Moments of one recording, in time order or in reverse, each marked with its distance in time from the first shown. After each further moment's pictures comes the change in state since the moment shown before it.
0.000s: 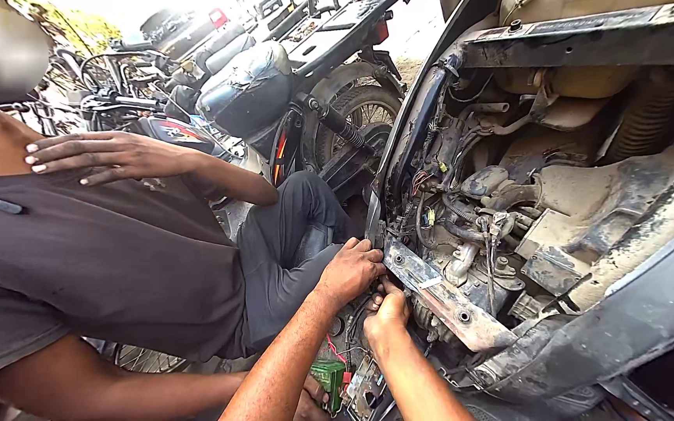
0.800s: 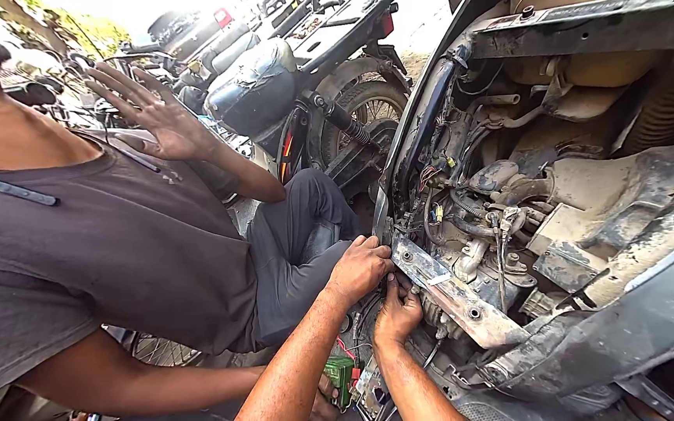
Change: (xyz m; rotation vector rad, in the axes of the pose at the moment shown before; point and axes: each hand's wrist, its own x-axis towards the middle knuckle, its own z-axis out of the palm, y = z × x) left_hand -0.001 0.004 0.000 -0.021 0.028 -0.037; right_hand 0.034 0.039 -0.037 -0.389 -0.022 -0.781
